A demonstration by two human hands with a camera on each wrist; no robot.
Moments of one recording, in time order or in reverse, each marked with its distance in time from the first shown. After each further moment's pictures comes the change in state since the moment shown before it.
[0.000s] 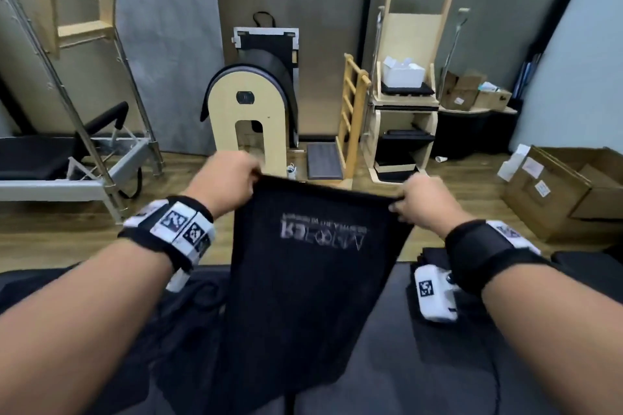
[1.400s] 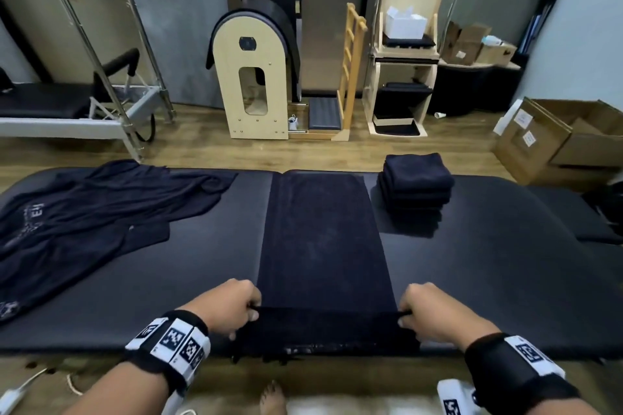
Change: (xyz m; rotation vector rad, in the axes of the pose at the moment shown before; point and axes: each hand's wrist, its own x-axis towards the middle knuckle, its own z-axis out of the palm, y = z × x) left_hand -0.383 0.122 0.142 -0.218 -0.852 -0.156; right_hand -0.357 0.179 0.152 -0.122 -0.531 -0.071
